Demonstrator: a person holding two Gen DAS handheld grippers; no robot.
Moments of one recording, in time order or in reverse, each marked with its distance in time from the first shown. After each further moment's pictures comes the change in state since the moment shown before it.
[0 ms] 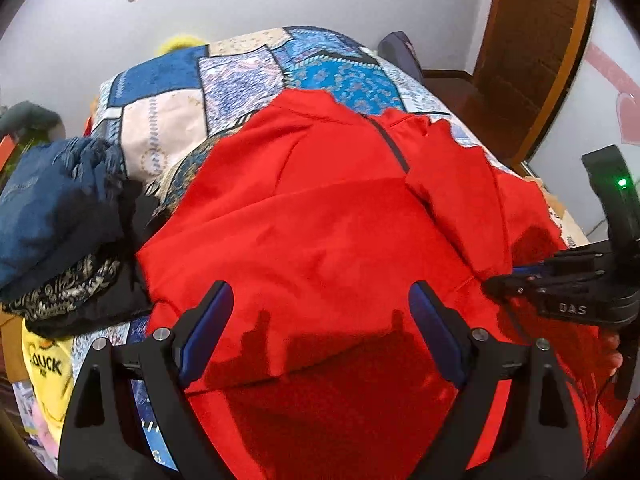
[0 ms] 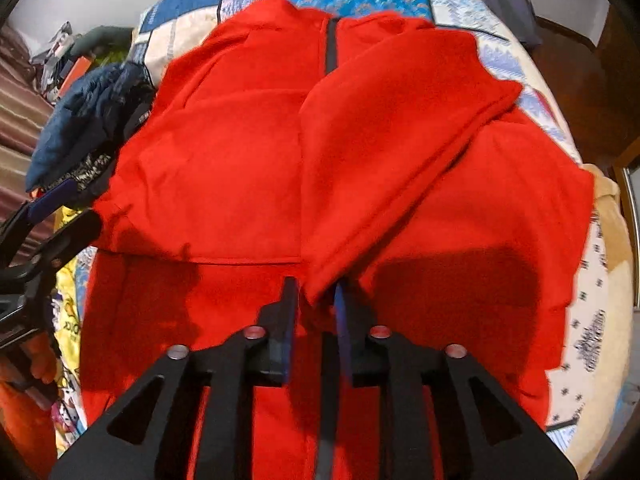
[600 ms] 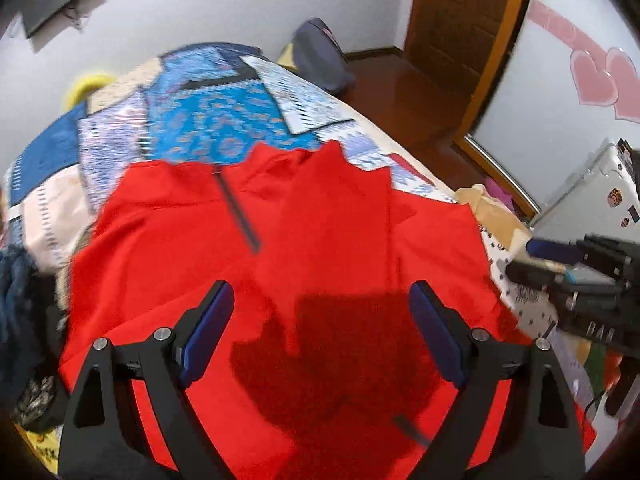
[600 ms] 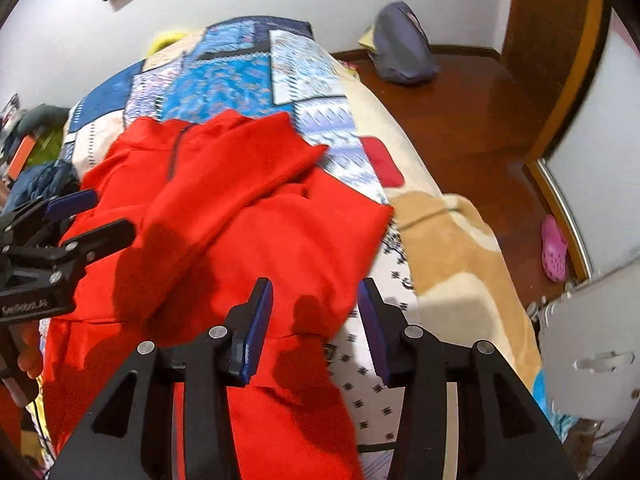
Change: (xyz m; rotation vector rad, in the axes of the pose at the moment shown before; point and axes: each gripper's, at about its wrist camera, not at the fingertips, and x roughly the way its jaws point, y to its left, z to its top) left arm 0.064 -0.129 0.094 0.189 0.062 -0.170; right arm -0.063 -0.106 -0.009 0.176 -0.231 -0.223
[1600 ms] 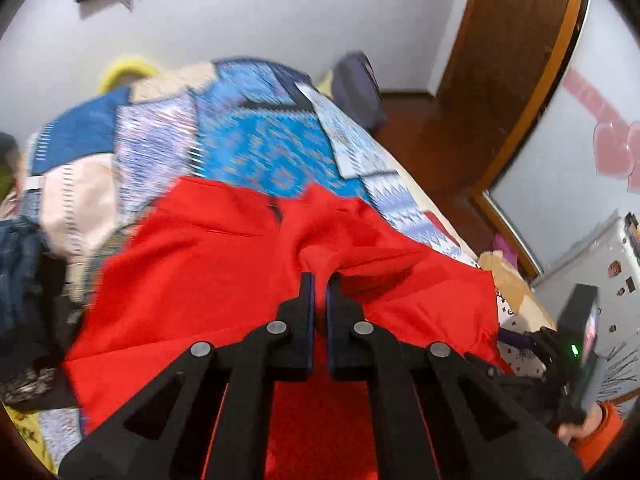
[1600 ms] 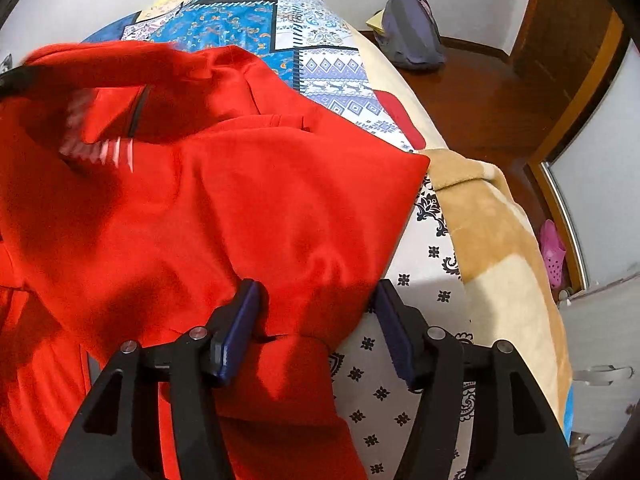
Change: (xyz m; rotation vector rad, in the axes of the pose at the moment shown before) left arm -0.049 0.070 0.003 -0.185 -0.141 0.033; right arm 0.051 0.007 -0.029 -0.093 0.047 -0.066
